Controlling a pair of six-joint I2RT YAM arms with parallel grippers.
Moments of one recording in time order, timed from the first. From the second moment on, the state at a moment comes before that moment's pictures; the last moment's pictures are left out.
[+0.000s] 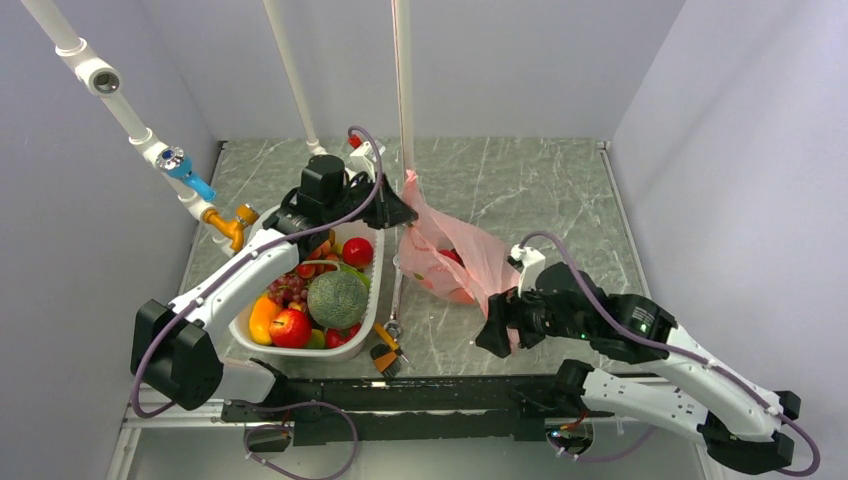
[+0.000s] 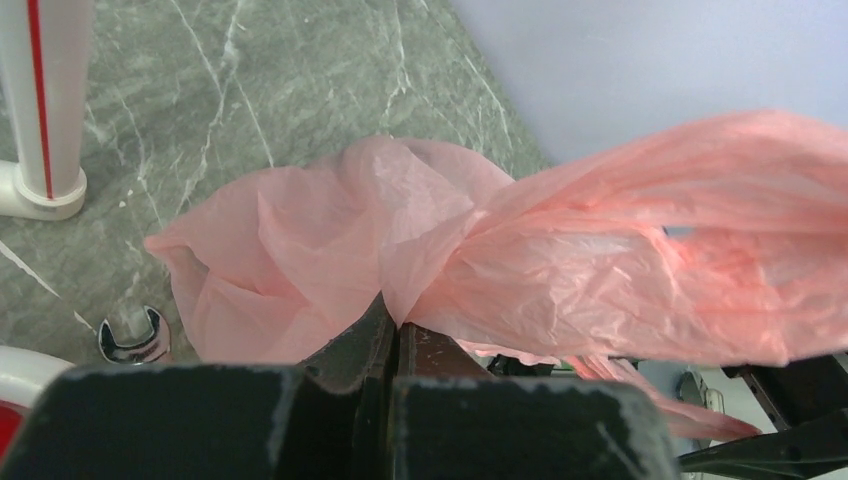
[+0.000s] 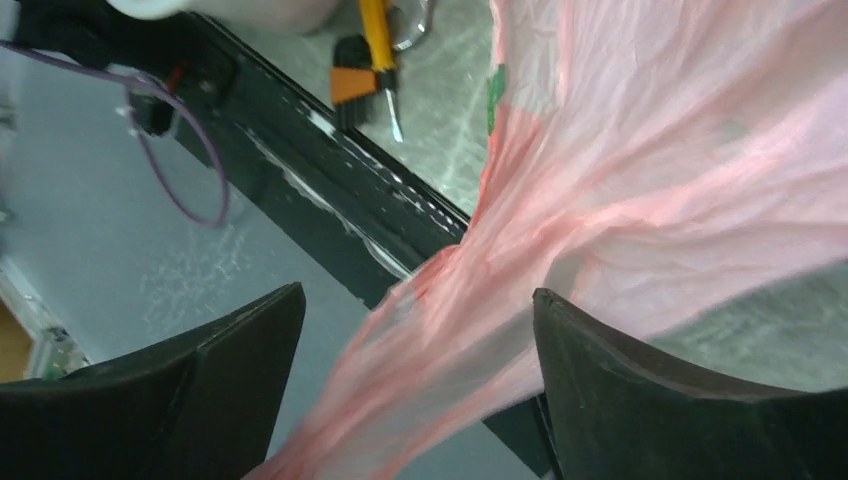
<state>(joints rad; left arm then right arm) -0.50 1.36 1.12 -0.08 0.56 -0.54 1.00 0.64 0.95 -1.00 -0.03 0.59</state>
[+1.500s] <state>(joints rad) -0.51 1.24 1.12 -0.33 0.51 -0.47 0.81 1.11 1.11 -0.81 0.35 0.30</state>
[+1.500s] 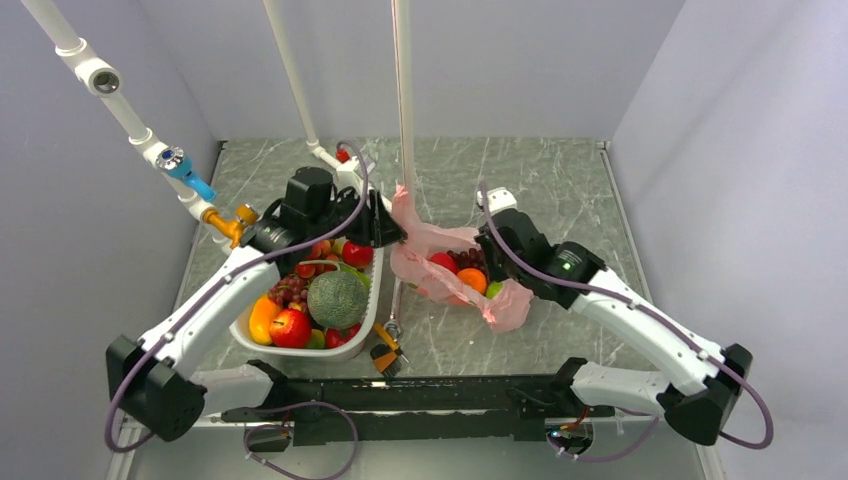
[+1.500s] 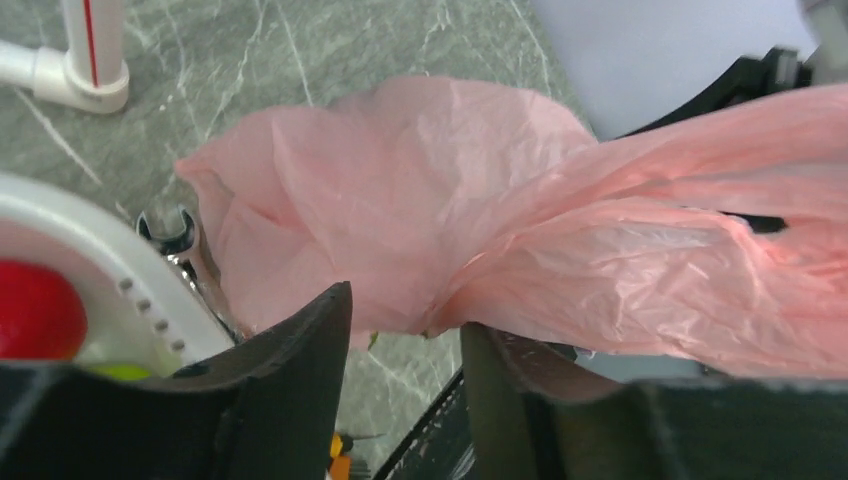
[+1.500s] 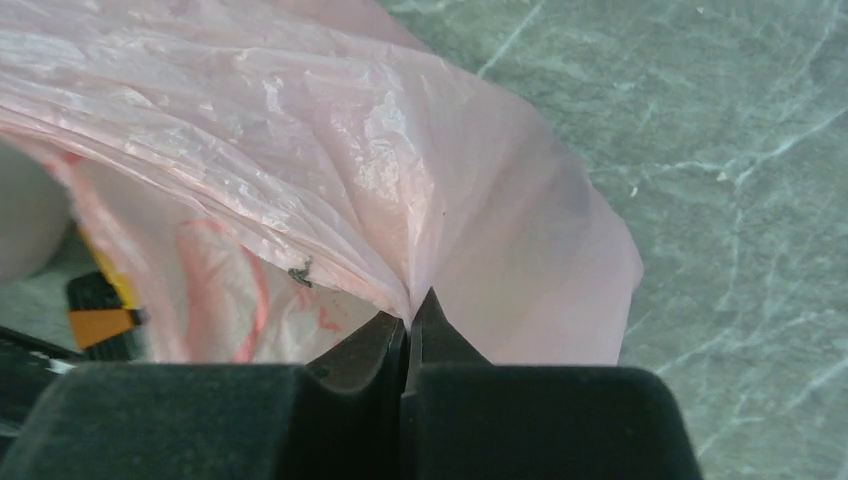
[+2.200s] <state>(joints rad) -1.06 0.77 0.84 -0.45 0.07 -0.67 0.81 0.92 1.05 -0.67 0.26 0.30</state>
